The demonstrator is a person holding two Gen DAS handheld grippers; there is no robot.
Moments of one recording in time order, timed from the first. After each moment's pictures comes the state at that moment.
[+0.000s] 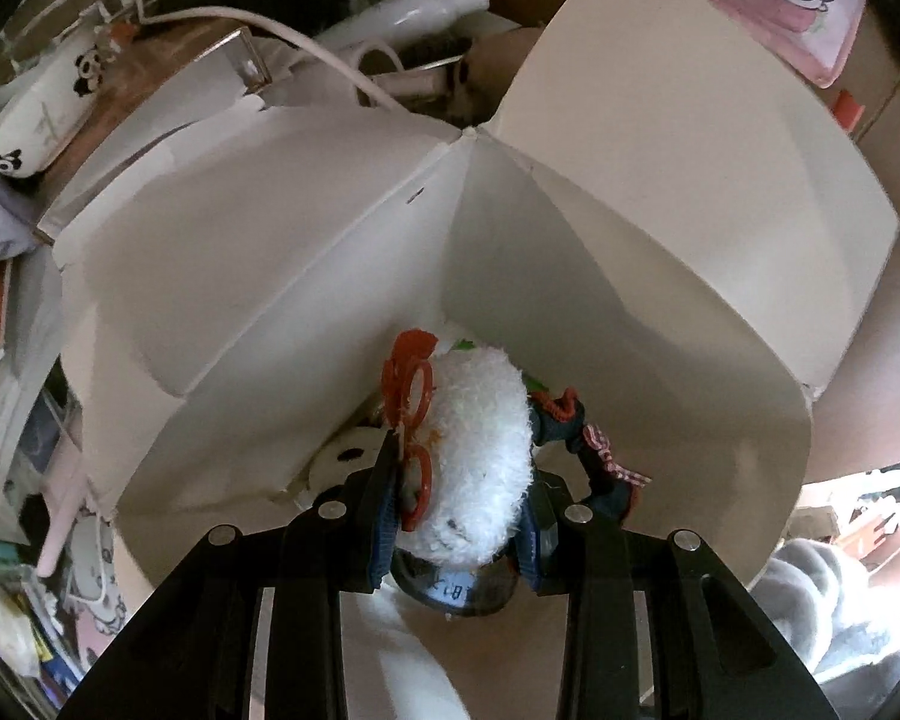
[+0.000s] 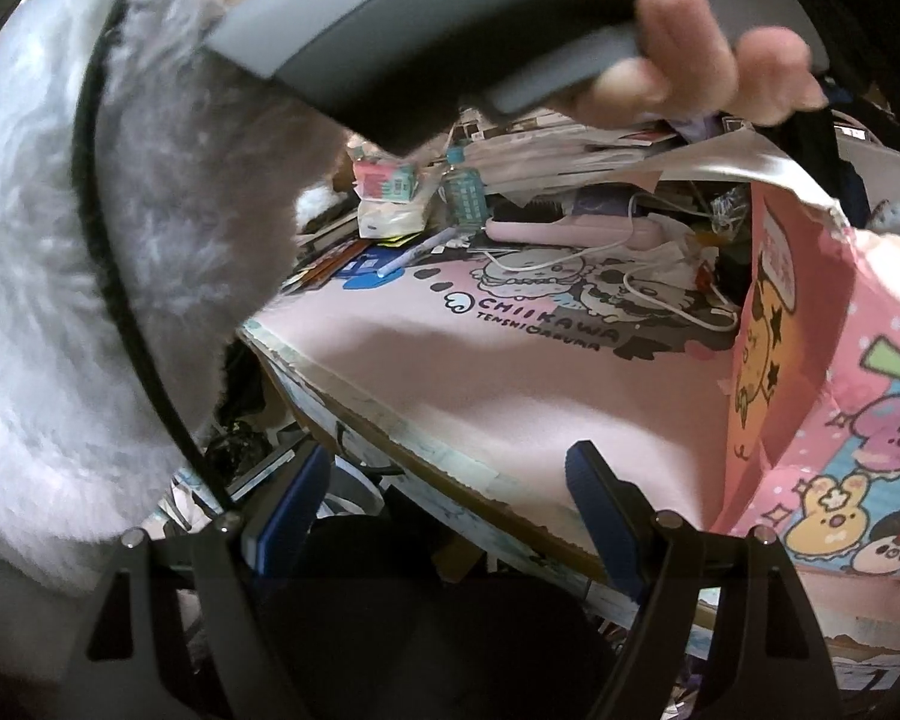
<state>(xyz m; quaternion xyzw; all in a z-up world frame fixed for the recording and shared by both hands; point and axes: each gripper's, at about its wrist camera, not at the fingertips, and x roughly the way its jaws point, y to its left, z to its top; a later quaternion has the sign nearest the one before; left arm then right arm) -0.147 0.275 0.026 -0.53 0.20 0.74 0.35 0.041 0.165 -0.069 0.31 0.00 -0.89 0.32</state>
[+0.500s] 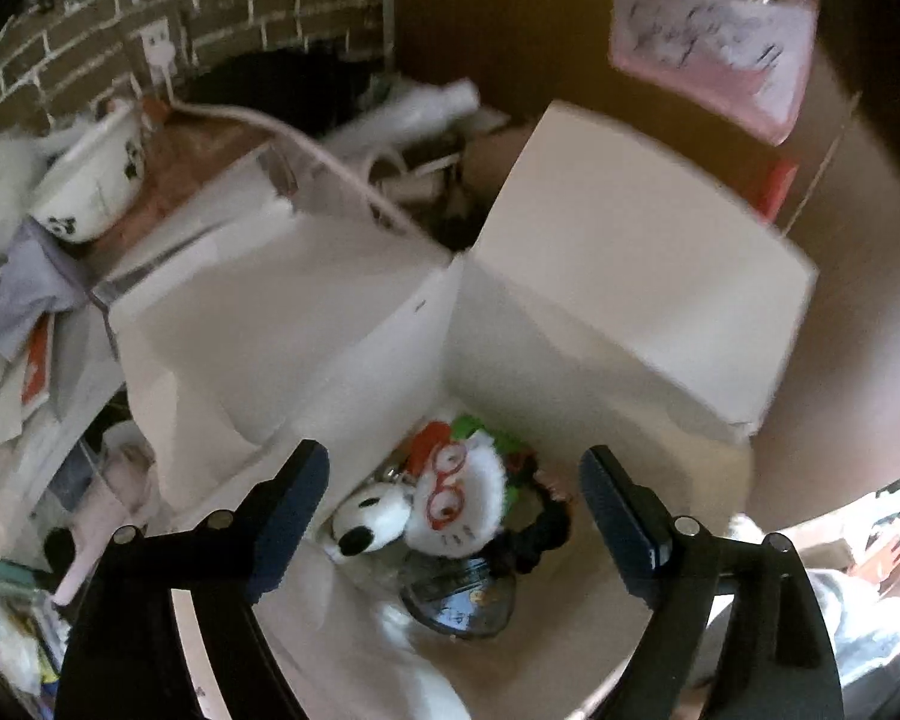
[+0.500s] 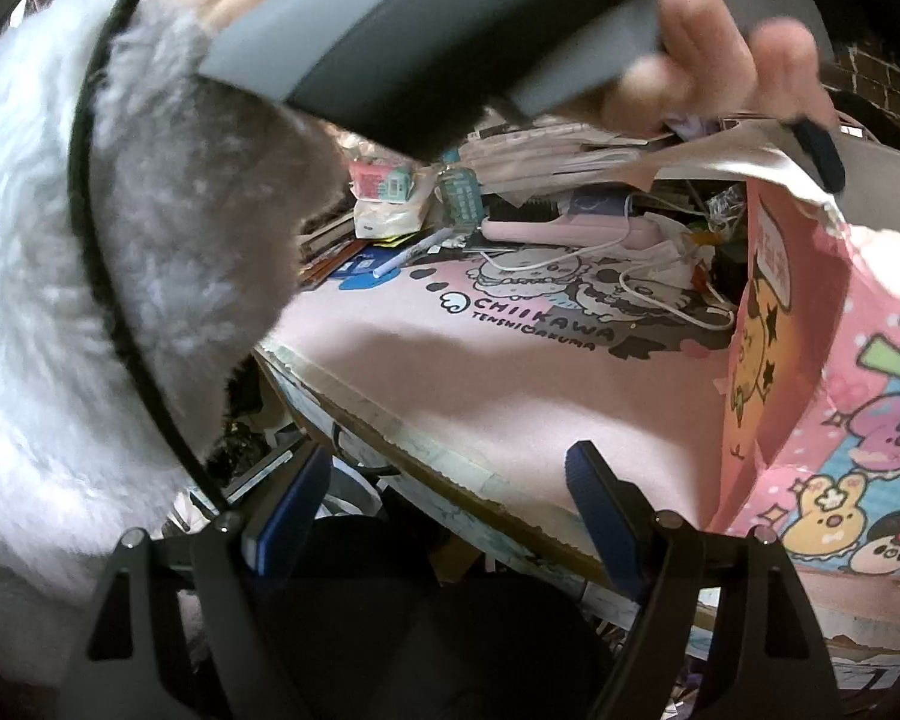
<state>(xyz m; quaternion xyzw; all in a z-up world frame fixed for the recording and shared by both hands) -0.128 0.245 0.072 -0.43 0.16 0.80 0.39 0.041 0.168 -0.067 0.32 0.00 -0.89 0.32</state>
